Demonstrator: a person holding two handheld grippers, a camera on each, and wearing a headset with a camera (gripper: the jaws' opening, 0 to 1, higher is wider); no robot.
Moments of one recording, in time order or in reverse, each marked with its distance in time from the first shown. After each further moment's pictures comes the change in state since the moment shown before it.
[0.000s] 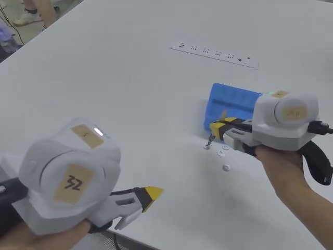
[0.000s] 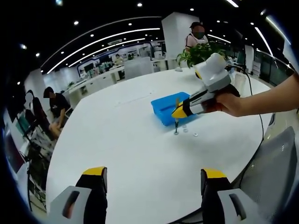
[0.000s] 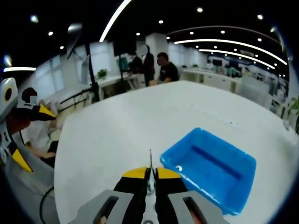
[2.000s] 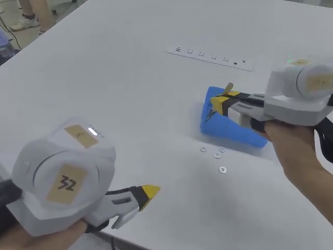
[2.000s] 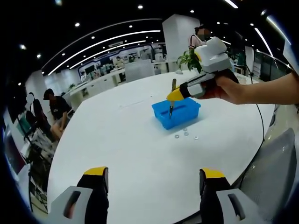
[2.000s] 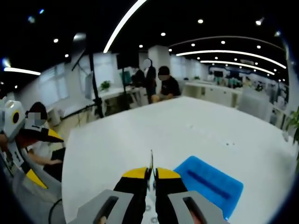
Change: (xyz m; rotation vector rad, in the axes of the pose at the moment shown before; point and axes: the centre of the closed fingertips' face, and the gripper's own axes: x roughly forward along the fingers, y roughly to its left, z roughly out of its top) left arm -0.003 0.002 0.007 0.015 -0.017 0.016; right arm -0.022 0.001 0.053 -0.026 -0.110 0.021
